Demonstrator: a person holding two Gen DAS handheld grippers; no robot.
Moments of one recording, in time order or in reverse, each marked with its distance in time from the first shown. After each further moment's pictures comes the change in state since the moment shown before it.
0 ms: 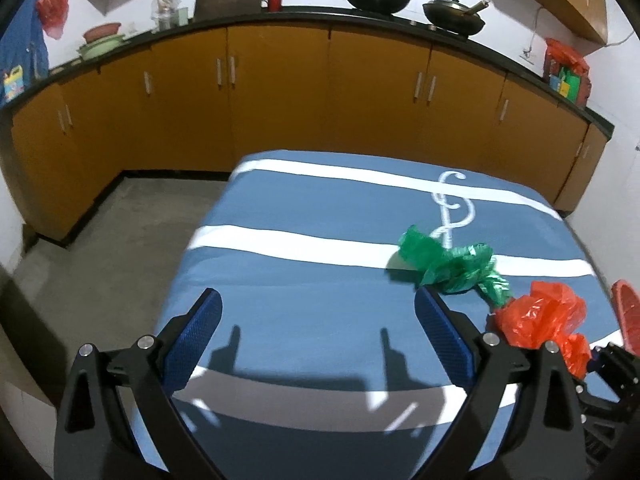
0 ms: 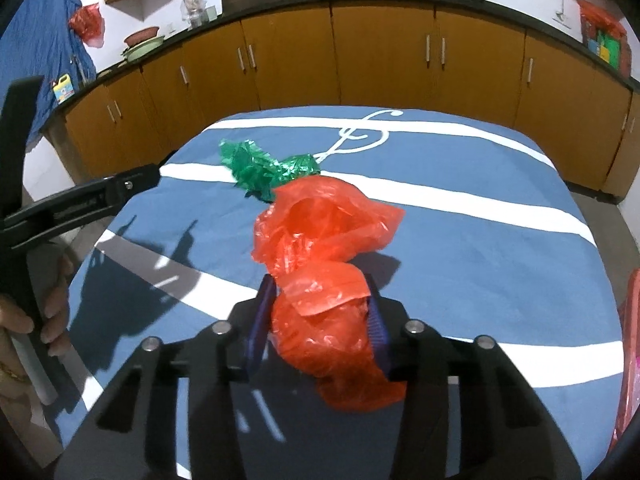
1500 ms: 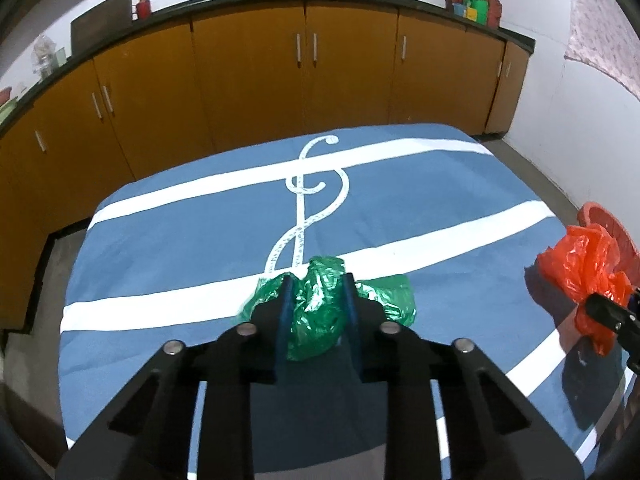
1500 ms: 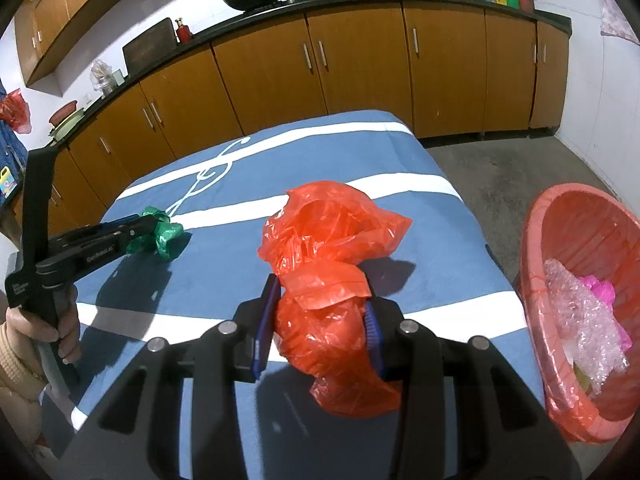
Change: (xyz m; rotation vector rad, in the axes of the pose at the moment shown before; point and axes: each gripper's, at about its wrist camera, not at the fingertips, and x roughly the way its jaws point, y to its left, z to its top) left arm 0.049 -0.109 0.013 0.305 0.084 -0.196; right arm -0.045 -0.111 -0.018 0.281 -0.072 -0.155
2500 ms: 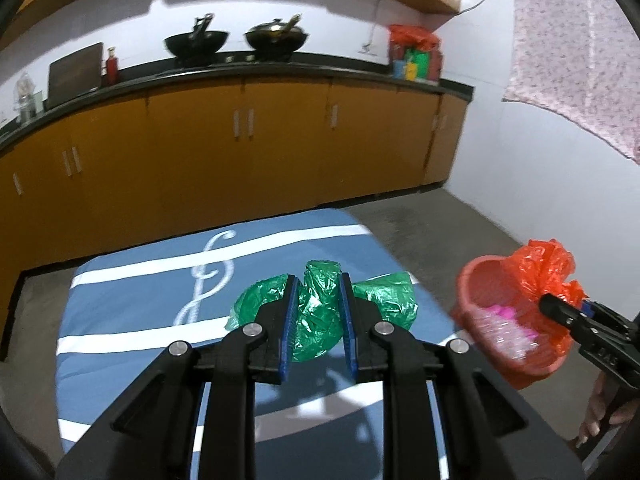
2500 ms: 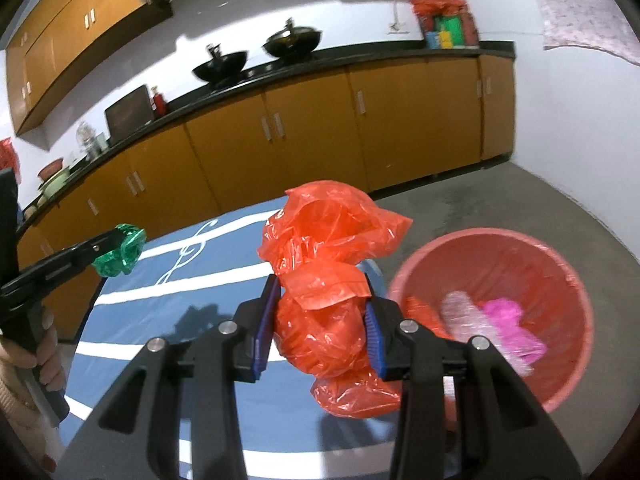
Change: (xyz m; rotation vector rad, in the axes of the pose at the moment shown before) left arm -0.113 -0.108 0.037 0.036 -0.205 -0.180; right arm -0.144 -0.078 0.012 0.106 -0.212 -0.105
